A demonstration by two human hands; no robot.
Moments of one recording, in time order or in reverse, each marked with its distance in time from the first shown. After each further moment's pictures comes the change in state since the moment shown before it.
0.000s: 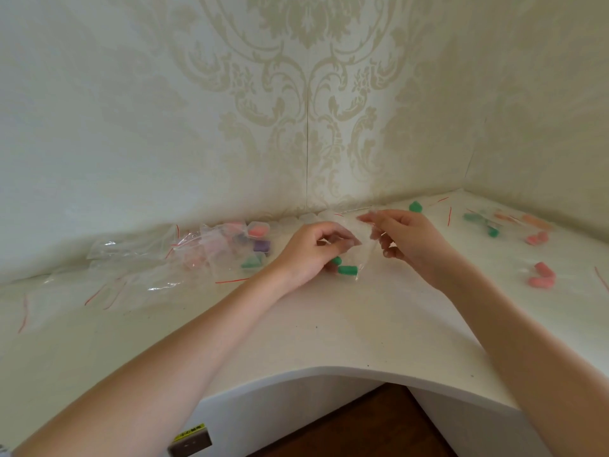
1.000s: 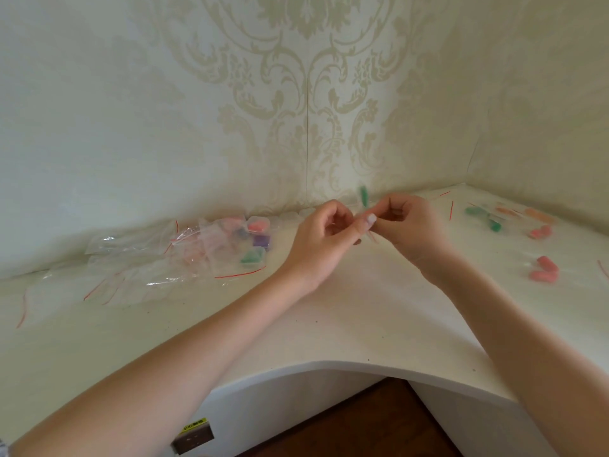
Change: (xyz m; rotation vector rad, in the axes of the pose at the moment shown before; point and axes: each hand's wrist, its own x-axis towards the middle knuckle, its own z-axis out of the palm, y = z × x) left_hand -0.008 0.014 0.018 -0.162 0.170 0.107; right_hand -0.007 -0.006 0.006 -0.080 0.093 -0.239
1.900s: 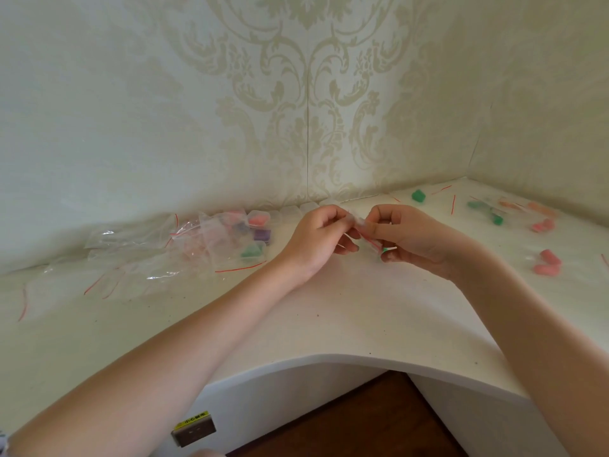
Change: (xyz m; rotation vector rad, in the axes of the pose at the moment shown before) left_hand 0.002 0.005 -0.006 0.004 -0.101 -0.210; right_hand -0.001 -0.002 -0.010 0.132 -0.431 0.290
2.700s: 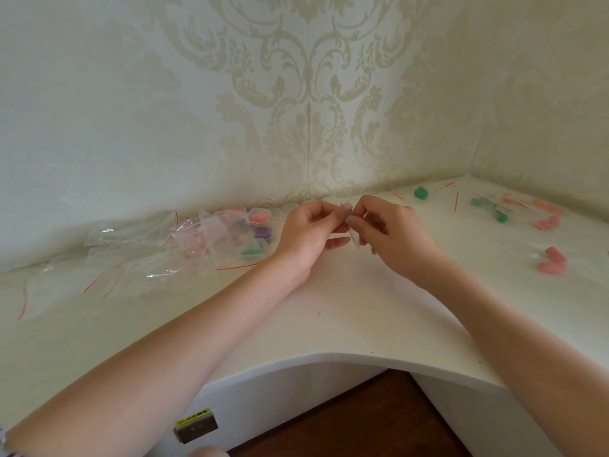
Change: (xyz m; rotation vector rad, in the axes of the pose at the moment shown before) left_hand 0.005 -0.008 -0.004 -0.264 0.143 -0.056; right_hand 0.006 0.013 0.025 -0.530 0.332 -0.391
